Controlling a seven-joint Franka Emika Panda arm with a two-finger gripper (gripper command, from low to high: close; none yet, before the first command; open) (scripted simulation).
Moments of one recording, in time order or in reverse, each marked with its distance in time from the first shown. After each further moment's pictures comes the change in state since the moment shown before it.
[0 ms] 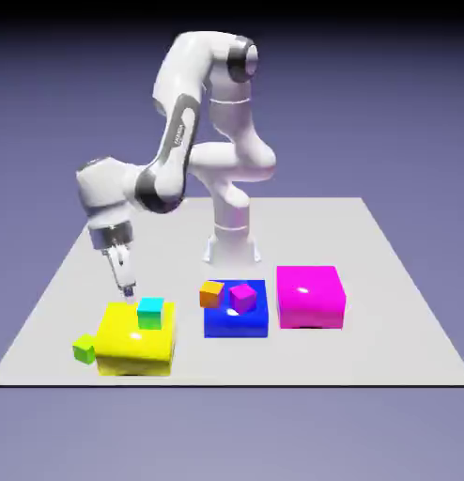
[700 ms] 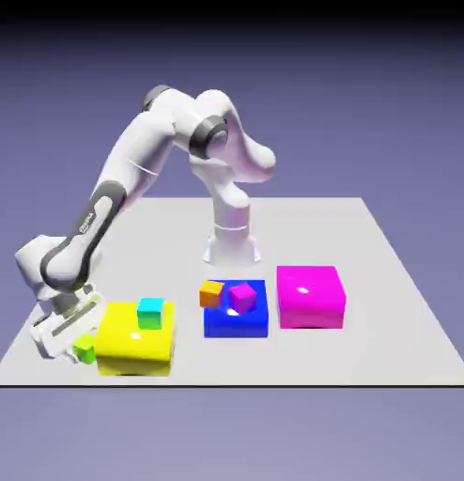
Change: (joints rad) arm -0.092 0.461 -0.176 0.306 0.369 -0.301 0.201
